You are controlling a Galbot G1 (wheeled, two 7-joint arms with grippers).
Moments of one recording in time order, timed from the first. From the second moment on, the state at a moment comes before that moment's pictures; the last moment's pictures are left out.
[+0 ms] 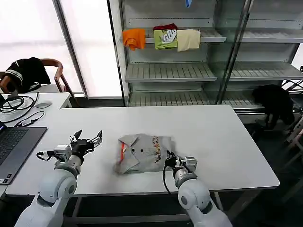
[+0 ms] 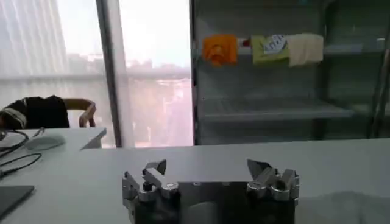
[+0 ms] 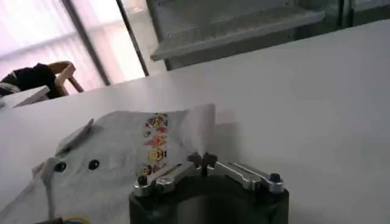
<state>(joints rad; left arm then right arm) 1.07 -1.07 -0.46 -1.96 -0.55 0.53 -0.25 -1.00 1.34 0.12 1.89 0.65 -0.58 0.48</state>
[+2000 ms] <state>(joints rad) 1.16 -1.11 -0.51 -2.03 -0.54 0.51 -0.26 -0.83 1.54 0.06 1.61 0.25 -0.45 0.51</state>
